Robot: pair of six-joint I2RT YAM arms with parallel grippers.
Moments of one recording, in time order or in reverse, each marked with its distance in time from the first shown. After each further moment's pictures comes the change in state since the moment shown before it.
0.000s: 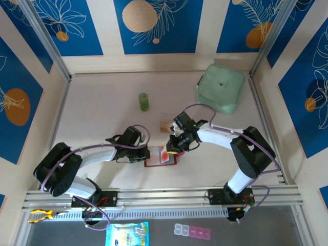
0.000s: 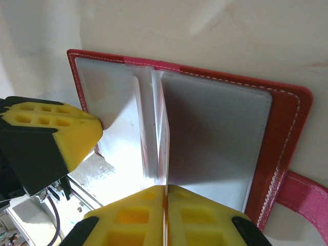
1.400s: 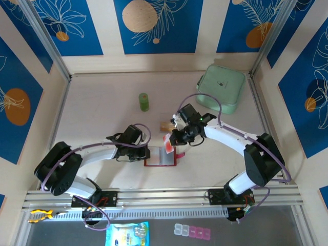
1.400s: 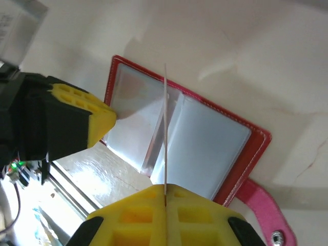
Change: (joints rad) left arm -0.001 0.010 0.042 -0.068 -0.013 0.049; right arm -0.044 -0.118 0.112 -0.179 0.079 -0.354
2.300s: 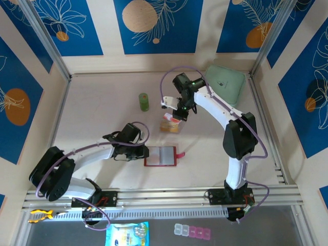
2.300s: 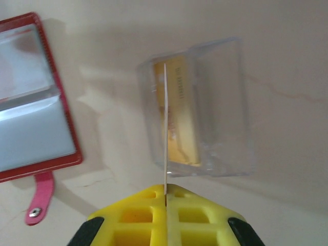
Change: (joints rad) left arm 0.019 -0.071 0.038 -0.129 -0.033 0.056; right arm -0.116 0.406 0.731 -0.479 0.247 -1.135
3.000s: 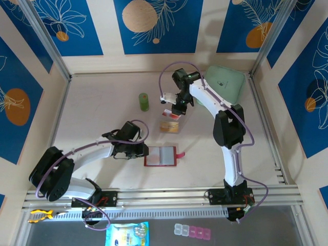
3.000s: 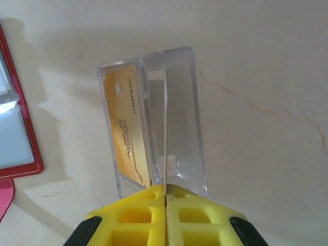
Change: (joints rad) left arm 0.016 0.000 0.028 -0.030 0.000 0.003; right arm -0.050 0.220 0.220 -0.096 -0.042 -0.082
